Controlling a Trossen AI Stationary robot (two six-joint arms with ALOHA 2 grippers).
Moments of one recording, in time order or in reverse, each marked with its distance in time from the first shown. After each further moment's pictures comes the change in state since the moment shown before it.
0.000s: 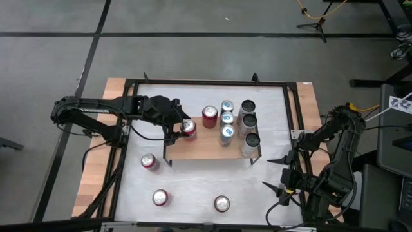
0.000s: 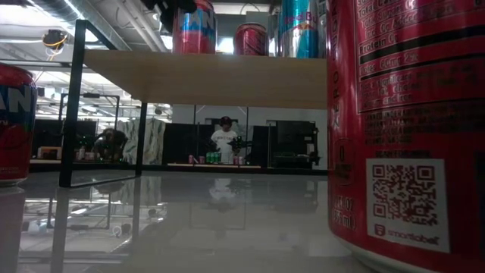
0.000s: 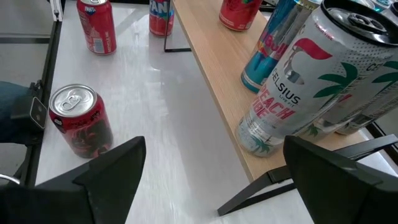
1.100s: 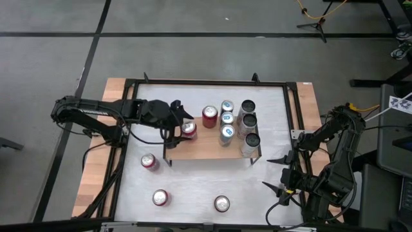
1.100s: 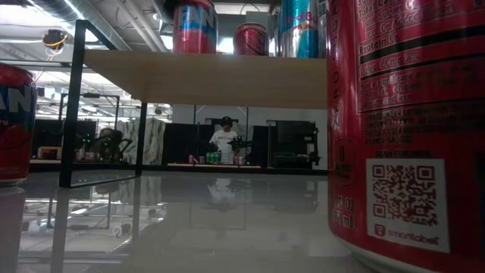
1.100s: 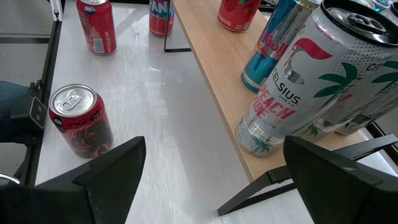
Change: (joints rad) left arm -0.073 0.000 0.000 0.091 -0.087 -0.008; right arm 0.000 0.000 0.000 0.000 0.000 0.000
